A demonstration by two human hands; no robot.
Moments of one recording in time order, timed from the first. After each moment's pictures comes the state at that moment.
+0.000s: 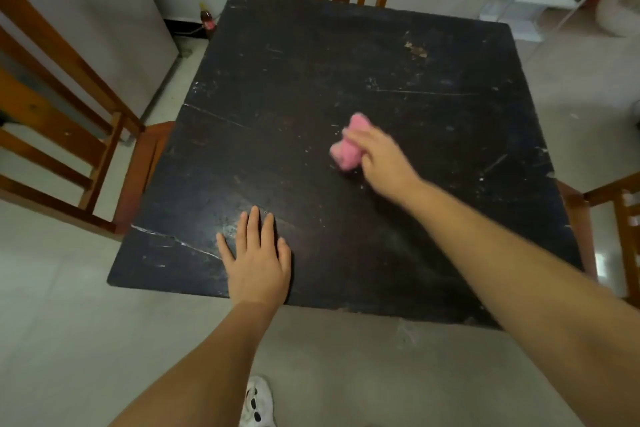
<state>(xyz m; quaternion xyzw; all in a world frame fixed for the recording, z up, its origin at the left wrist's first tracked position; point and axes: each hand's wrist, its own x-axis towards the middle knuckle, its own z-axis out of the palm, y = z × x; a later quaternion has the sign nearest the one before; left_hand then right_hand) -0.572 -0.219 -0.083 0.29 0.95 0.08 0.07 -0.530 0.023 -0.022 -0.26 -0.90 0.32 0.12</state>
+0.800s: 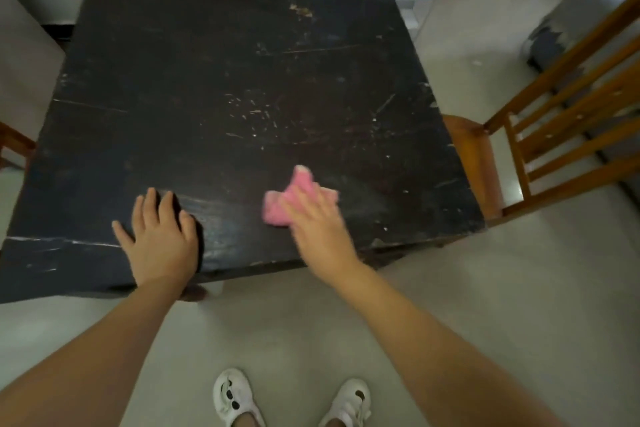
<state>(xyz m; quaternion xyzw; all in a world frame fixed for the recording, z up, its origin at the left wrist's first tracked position) -0.563 -0.219 -0.078 0.30 0.94 0.14 0.04 -0.379 -0.086 -0.093 -0.28 -0.93 0.18 0.14</state>
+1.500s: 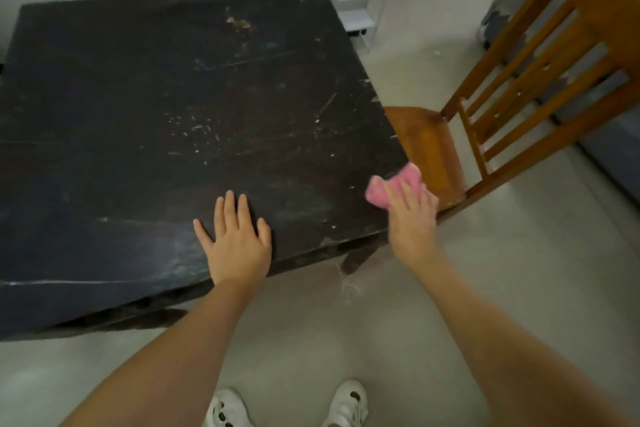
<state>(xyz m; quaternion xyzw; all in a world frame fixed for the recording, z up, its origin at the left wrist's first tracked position) -0.430 -0.132 -0.086 0.43 0.89 0.10 0.07 -0.196 -0.001 -0.099 -0.58 -0.80 0.14 0.10</state>
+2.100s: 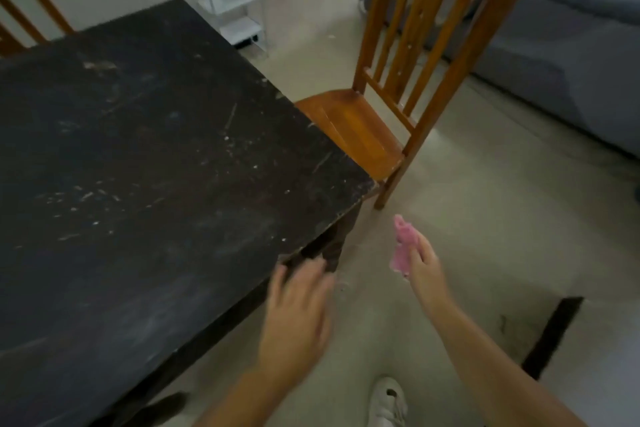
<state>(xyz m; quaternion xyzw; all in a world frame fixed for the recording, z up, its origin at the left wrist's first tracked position) -0.350 -0.154 -0.116 0.82 0.54 0.17 0.09 -0.130 -0.097 -0.146 -0.67 -0.39 0.47 0.42</state>
